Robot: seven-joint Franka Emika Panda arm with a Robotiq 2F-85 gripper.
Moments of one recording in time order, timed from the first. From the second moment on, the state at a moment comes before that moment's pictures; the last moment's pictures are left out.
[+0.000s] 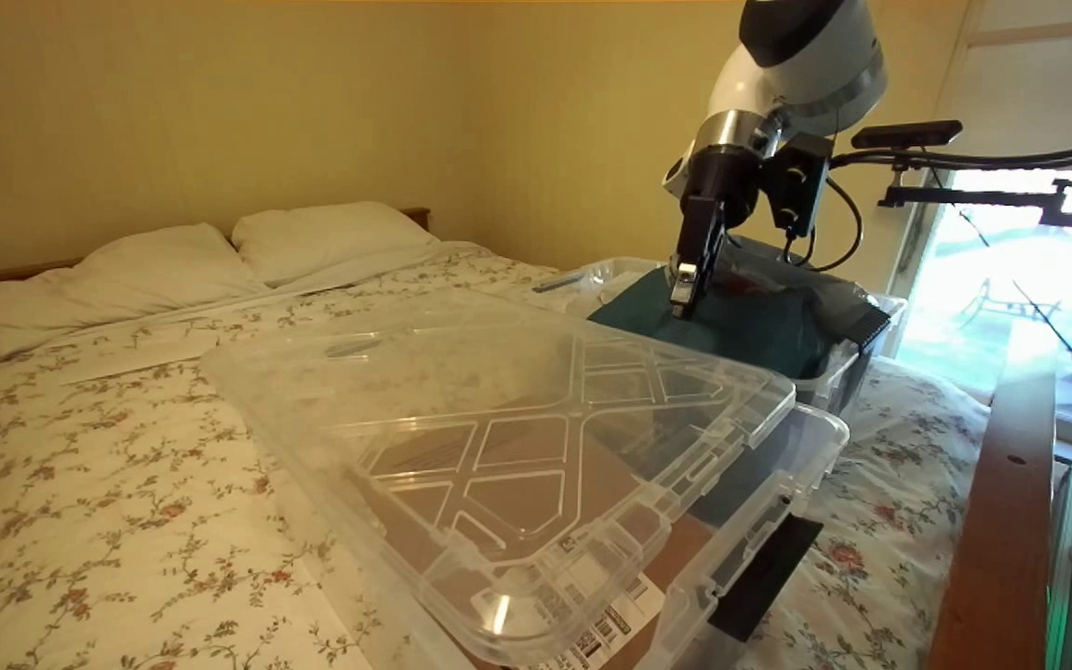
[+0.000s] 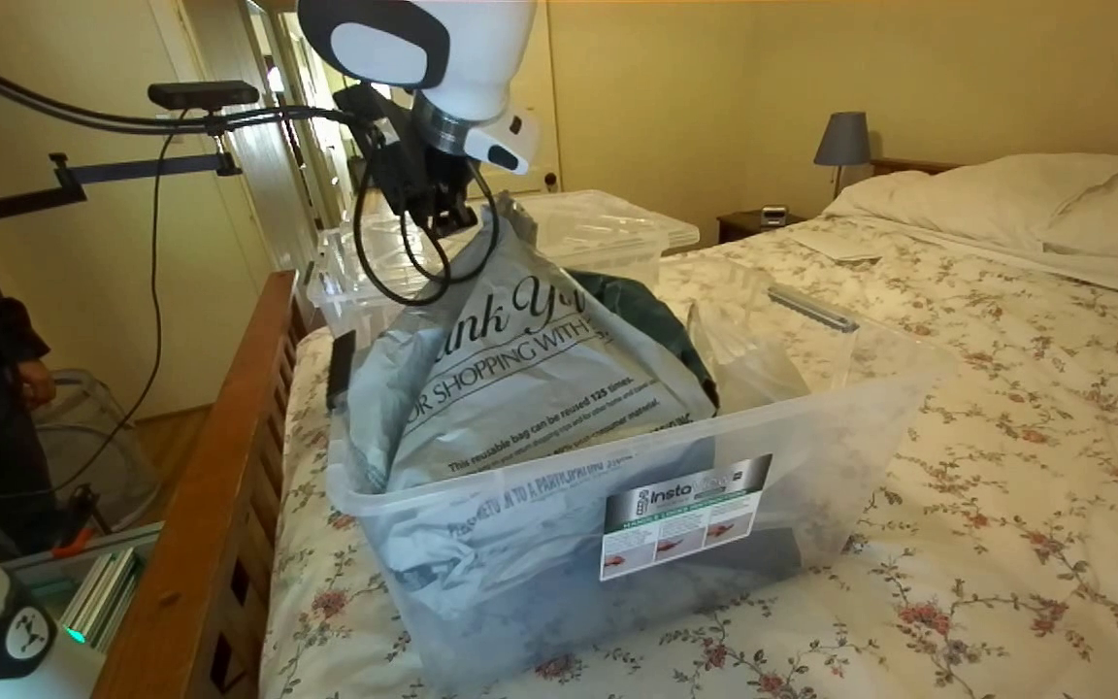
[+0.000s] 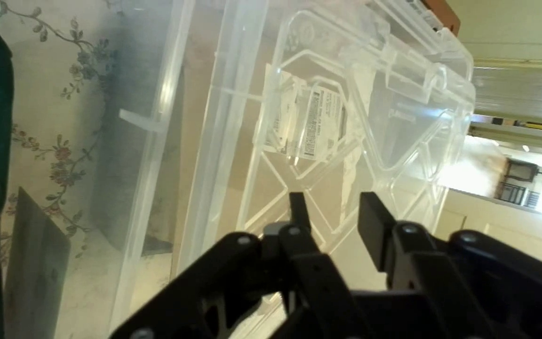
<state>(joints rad) 0.19 -0.06 0.13 -2.19 0.87 1.98 -0.43</state>
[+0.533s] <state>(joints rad) 0.22 0.00 0.22 -2.17 0.57 2.24 -0.17</state>
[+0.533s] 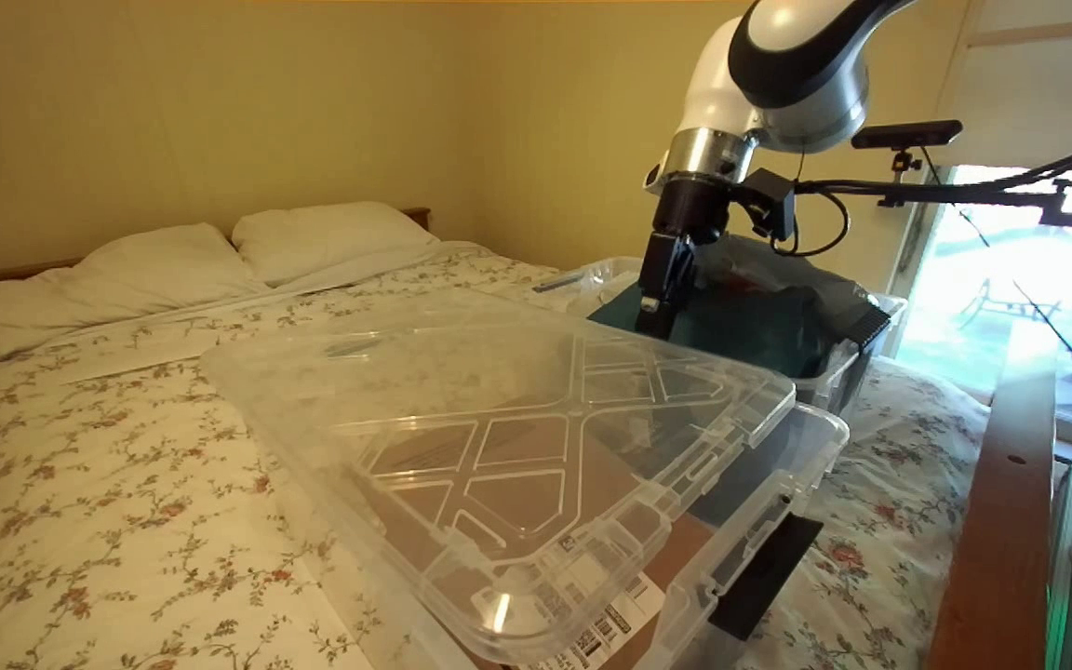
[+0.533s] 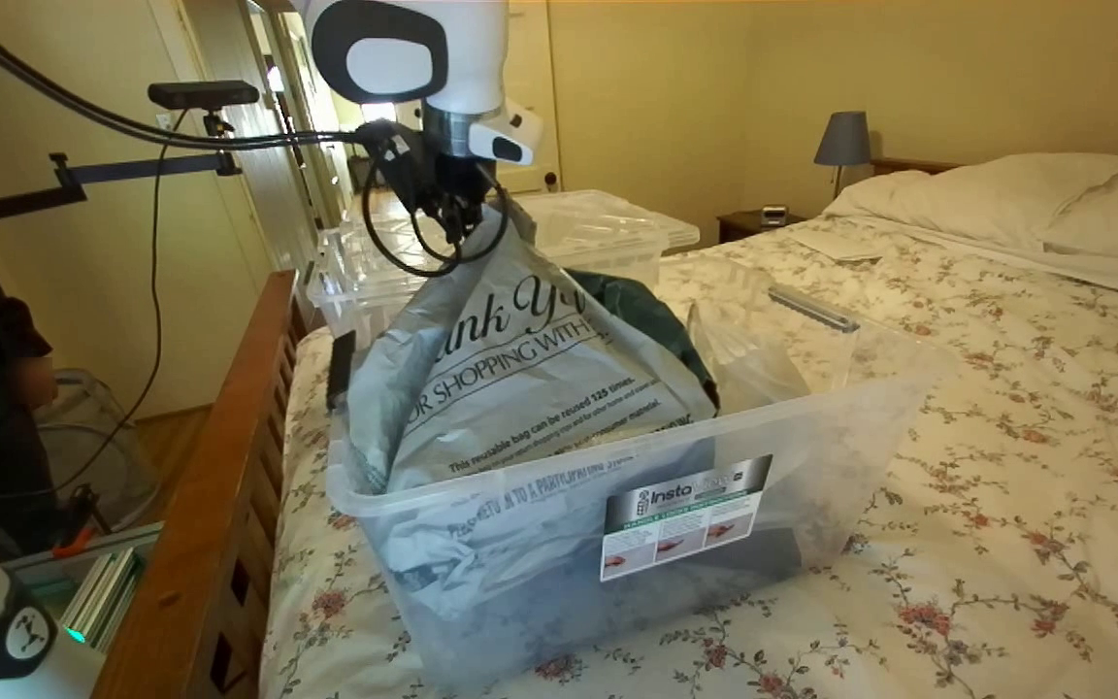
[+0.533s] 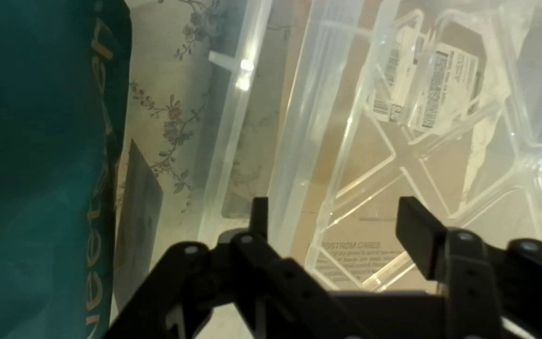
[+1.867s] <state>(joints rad) 0.13 0.20 0.22 -1.98 0.81 2.04 -0.47</state>
